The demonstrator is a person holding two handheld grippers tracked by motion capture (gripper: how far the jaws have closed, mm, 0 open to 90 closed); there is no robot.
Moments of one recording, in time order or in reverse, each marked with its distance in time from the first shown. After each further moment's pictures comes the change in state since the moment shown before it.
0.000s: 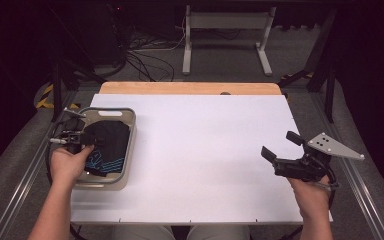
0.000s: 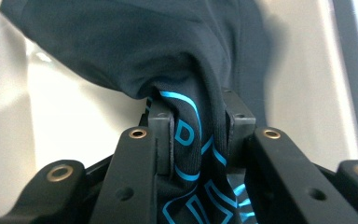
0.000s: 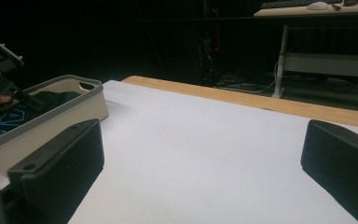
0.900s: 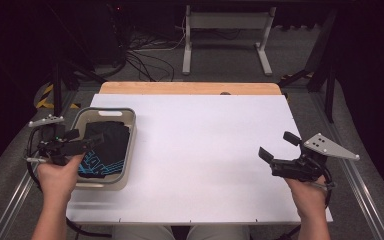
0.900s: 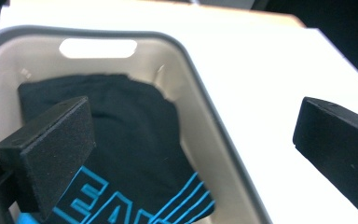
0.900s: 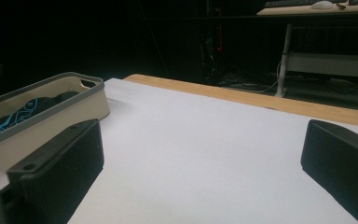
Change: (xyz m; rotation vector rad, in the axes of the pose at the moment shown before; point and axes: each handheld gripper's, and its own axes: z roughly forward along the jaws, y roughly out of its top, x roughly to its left) left arm -0.039 -0.050 -0.078 -0.459 -0.148 0.165; right arm 0.001 -0.005 0.006 0.002 0.008 -0.006
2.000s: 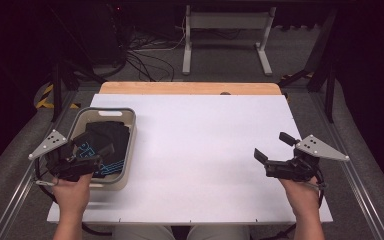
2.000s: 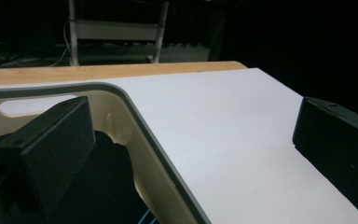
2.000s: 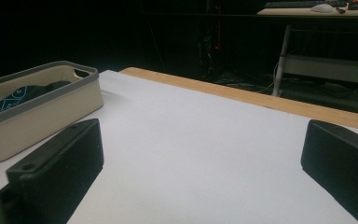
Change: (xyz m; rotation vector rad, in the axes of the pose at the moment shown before) left arm -0.030 -0.039 -0.001 -0.258 -0.135 0.140; right arm 0.003 -0.010 0.011 0.008 -0.011 -0.050
